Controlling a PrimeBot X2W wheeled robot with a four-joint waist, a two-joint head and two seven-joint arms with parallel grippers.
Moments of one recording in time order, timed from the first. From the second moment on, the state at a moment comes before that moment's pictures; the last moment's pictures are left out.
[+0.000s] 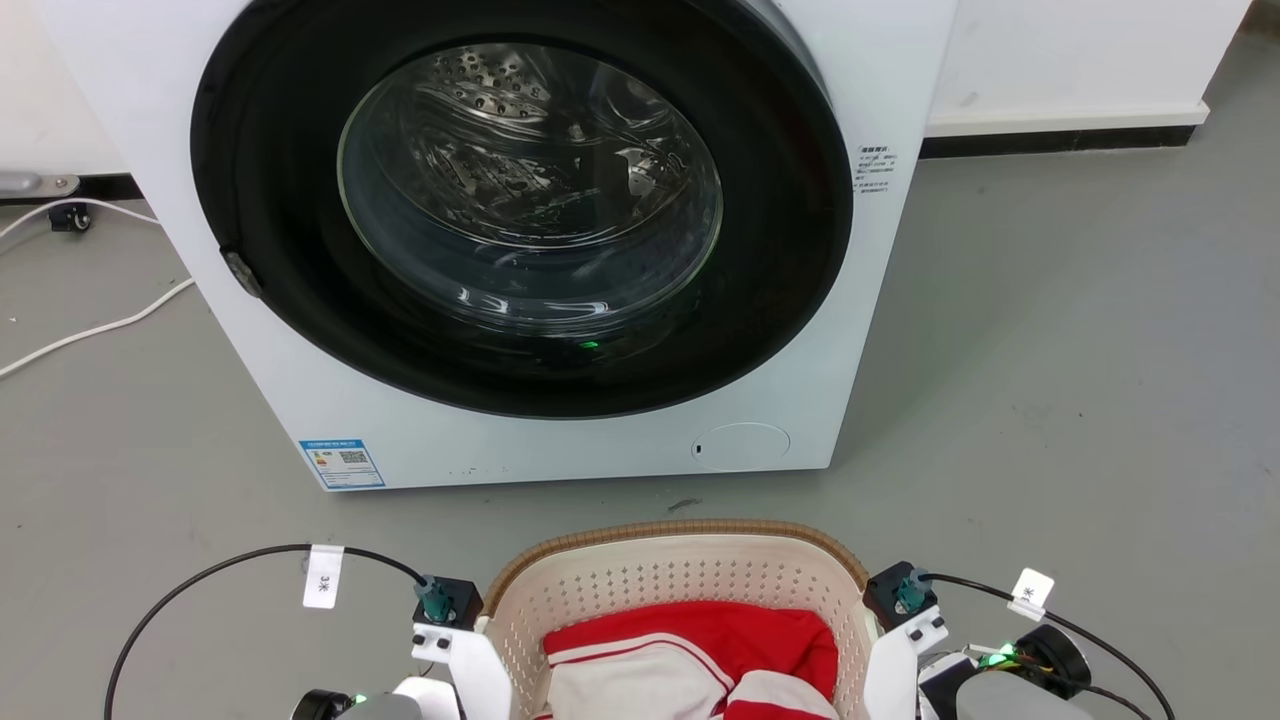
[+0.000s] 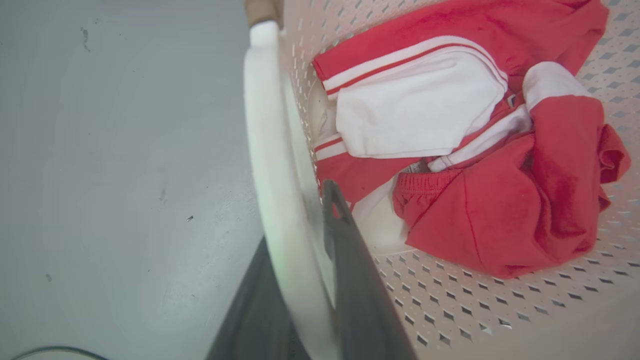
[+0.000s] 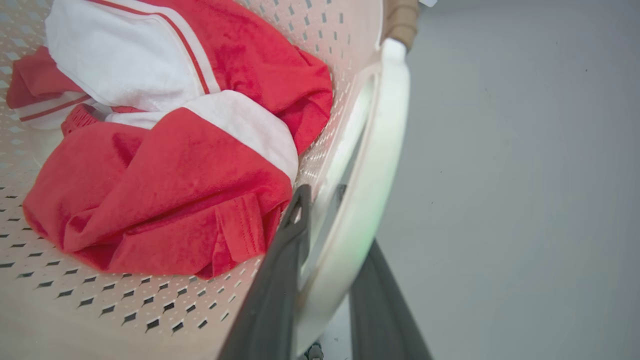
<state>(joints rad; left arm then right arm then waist) -0.55 0.18 -1.09 1.19 -1.04 -0.12 0.17 -0.58 -0.12 1.19 1.24 0.81 0.12 0.10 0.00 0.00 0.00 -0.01</state>
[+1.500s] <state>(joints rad) -0.57 0.18 -1.19 1.21 -1.13 -0.12 0.12 -0.60 -0.12 1.27 1.26 0.89 0.12 0.08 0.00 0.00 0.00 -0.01</state>
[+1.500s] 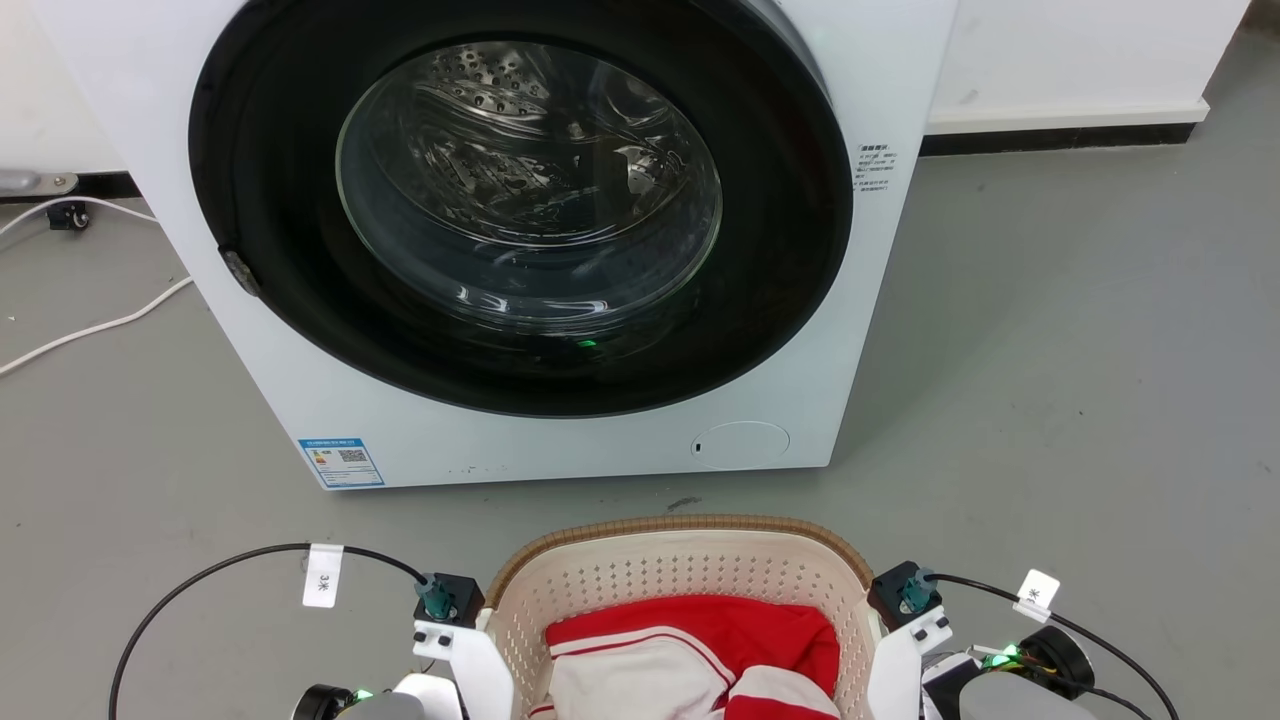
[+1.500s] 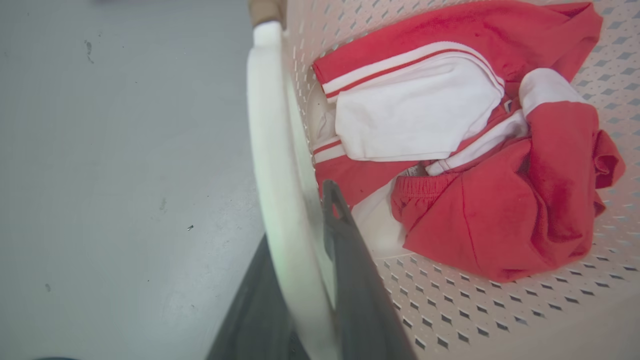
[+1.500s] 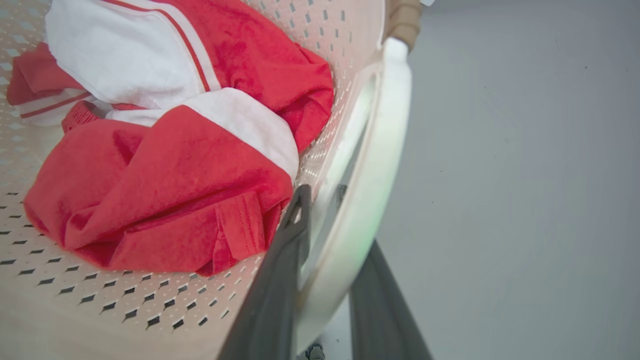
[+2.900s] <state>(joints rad) -0.58 0.18 -1.24 1.22 -1.18 -0.12 0.10 -0.60 -0.12 1.27 1.26 0.90 0.12 0.08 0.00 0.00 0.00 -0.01</state>
